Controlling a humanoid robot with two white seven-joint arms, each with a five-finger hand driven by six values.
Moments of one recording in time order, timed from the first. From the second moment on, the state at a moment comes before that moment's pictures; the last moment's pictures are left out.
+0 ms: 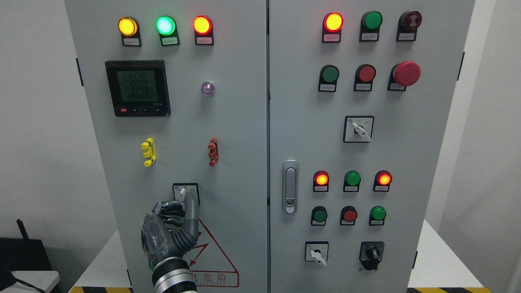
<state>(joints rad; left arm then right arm) -0.50 -0.11 -0.24 -1.78 -0.19 0.57 0.72 0.08 0.12 0.06 -0.13 0.00 0.09 0.12</state>
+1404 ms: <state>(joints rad) -0.50 -0.11 -0.24 -1.78 -0.19 0.57 0.71 0.08 0.12 0.06 -0.14 0.00 0.09 0.12</state>
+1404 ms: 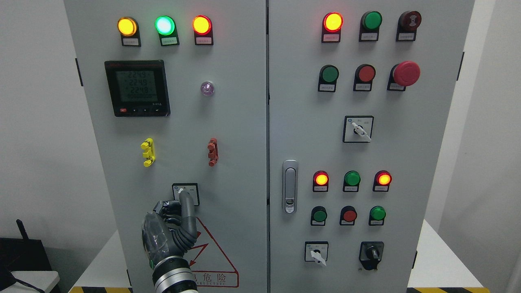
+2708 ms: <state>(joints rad) -0.50 -0.11 -0.24 -1.78 -0.15 0.56 0.70 0.08 0.12 0.06 -0.14 0.00 0.09 0.12</state>
